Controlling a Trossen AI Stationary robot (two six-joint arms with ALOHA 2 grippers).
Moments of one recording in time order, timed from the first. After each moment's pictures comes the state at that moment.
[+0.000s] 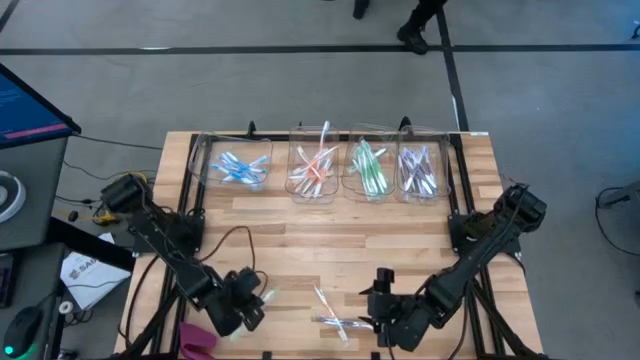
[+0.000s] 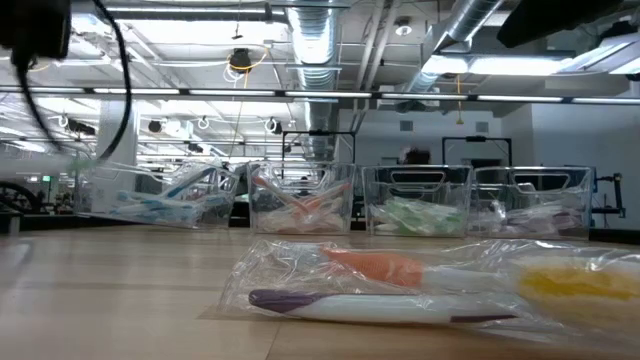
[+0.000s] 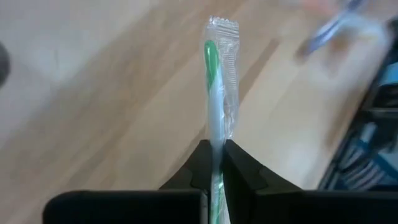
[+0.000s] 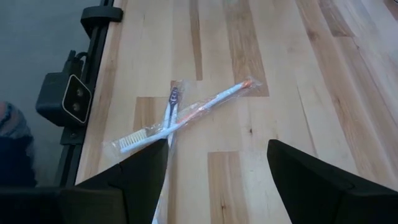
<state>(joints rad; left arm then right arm) -0.87 1.58 0.83 -0.37 -0.42 -1.57 0.81 1.72 1.19 -0.43 0.60 0.63</state>
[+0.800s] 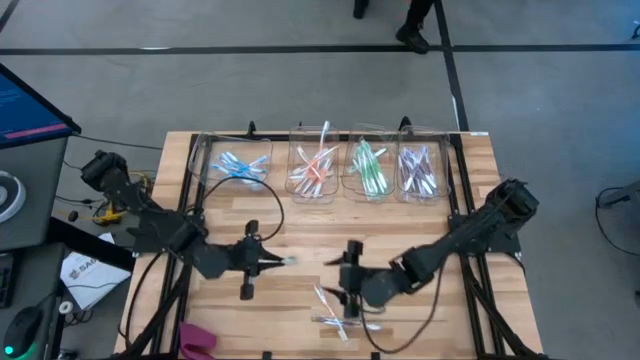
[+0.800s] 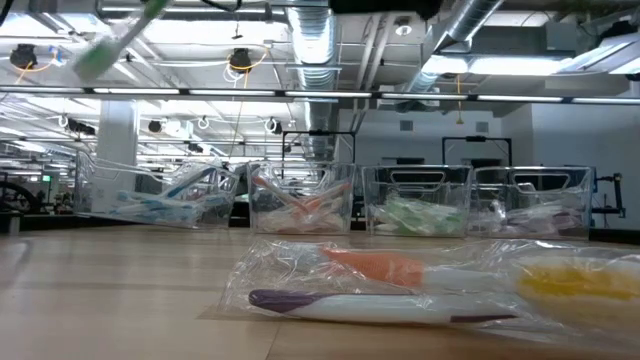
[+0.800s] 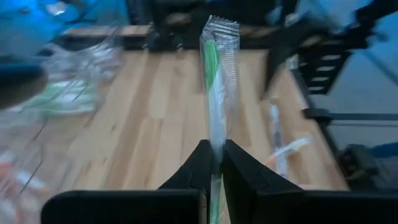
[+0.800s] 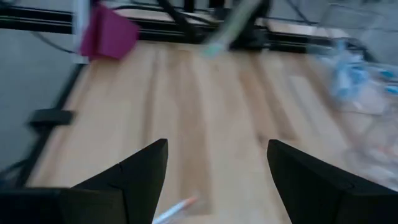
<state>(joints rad) -0.65 1.18 0.84 -0.15 -0.63 -0.29 0.57 1.72 1.19 -0.05 0.61 0.24</state>
